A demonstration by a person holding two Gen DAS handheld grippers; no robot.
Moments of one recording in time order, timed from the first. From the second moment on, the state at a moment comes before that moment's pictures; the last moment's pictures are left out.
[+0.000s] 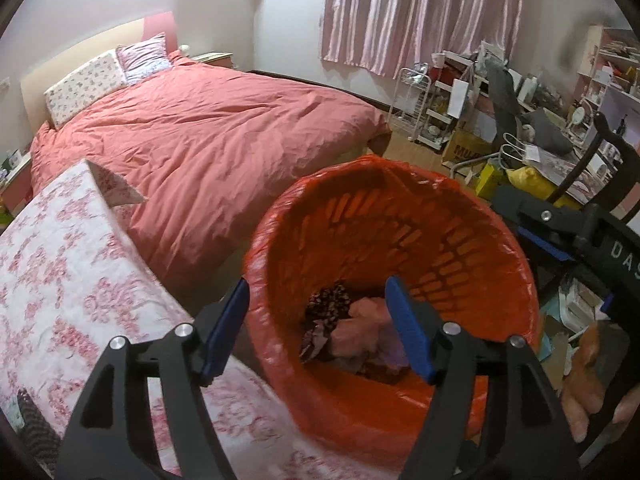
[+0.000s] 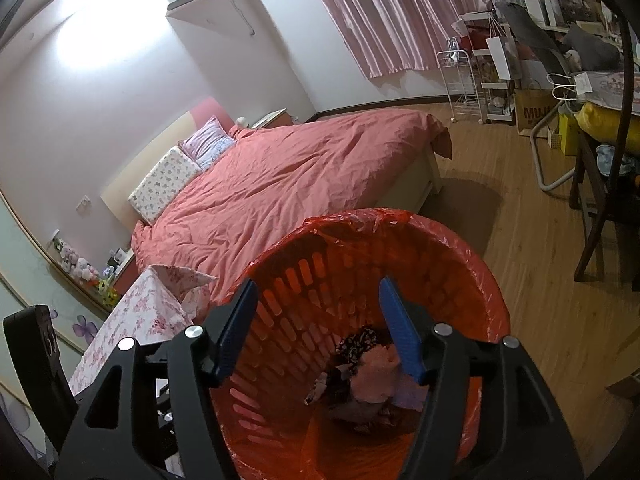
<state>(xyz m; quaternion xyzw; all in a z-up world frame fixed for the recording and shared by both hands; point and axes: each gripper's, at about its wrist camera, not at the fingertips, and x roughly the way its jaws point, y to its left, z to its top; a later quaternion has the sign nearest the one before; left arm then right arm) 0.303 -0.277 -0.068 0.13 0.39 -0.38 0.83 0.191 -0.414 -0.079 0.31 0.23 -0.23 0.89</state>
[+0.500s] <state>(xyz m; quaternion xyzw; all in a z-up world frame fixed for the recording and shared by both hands) 0.309 -0.137 -0.047 0.10 0.39 -0.24 0.88 0.209 -0.332 -0.049 0.25 0.26 -0.15 0.92</state>
